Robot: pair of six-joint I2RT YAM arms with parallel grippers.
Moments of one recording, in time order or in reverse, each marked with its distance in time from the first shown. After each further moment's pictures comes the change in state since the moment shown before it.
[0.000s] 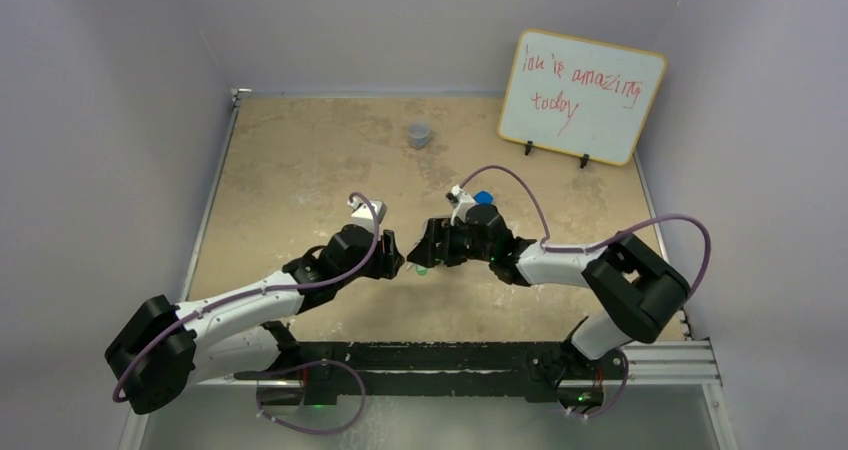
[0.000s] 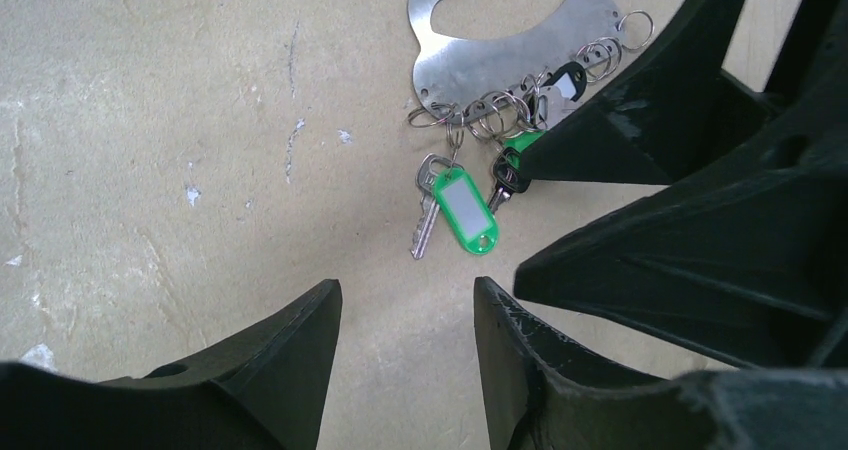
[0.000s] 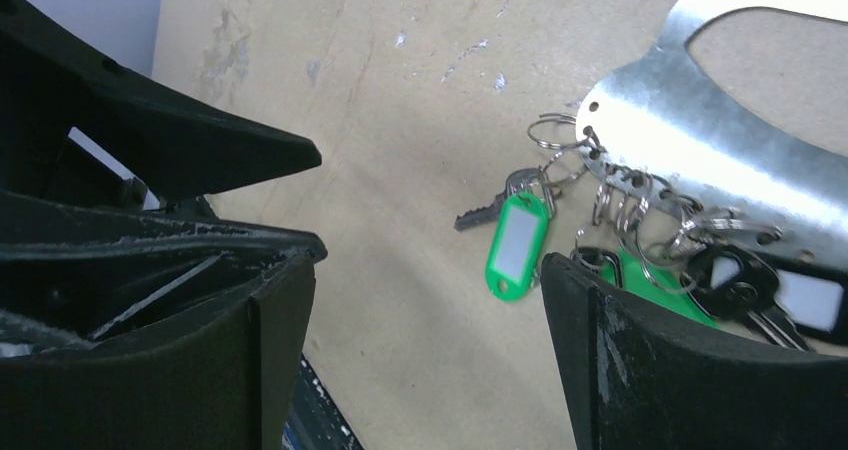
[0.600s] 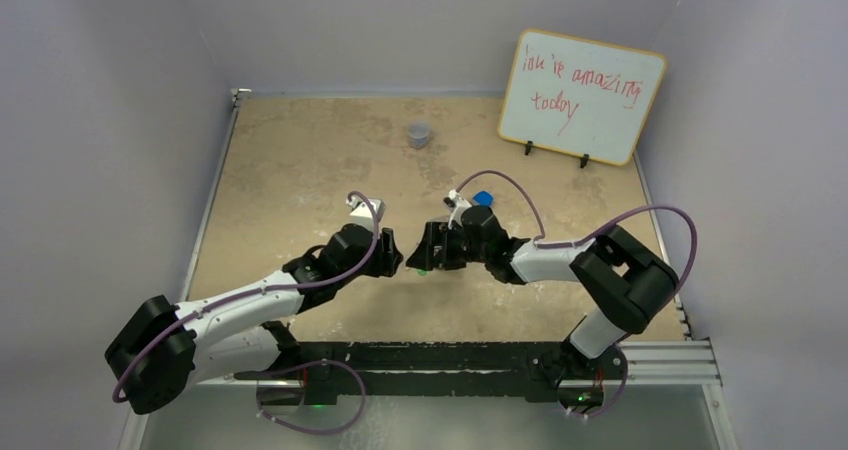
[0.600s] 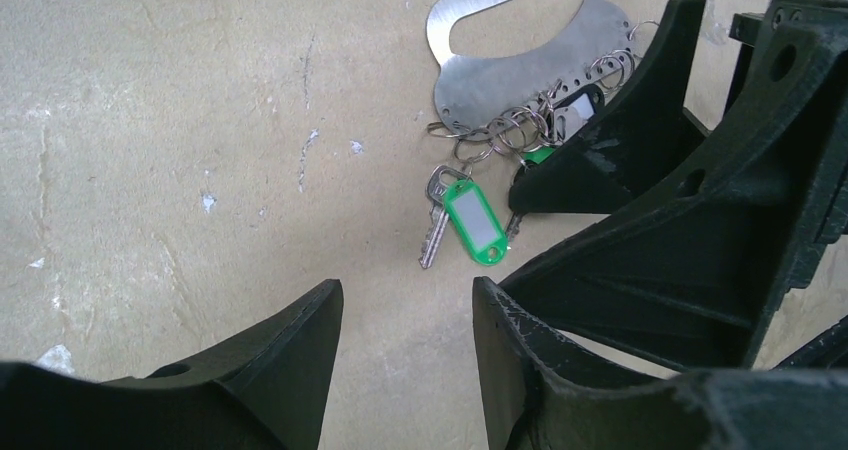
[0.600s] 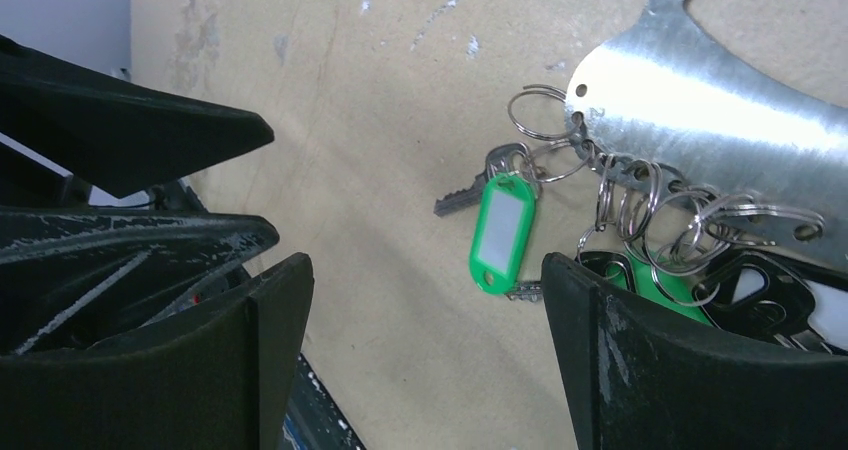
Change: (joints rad) left arm 0.001 0.002 0.004 0.003 -0.026 0.000; right arm 0.000 0.119 0.029 0.024 -0.055 0.045
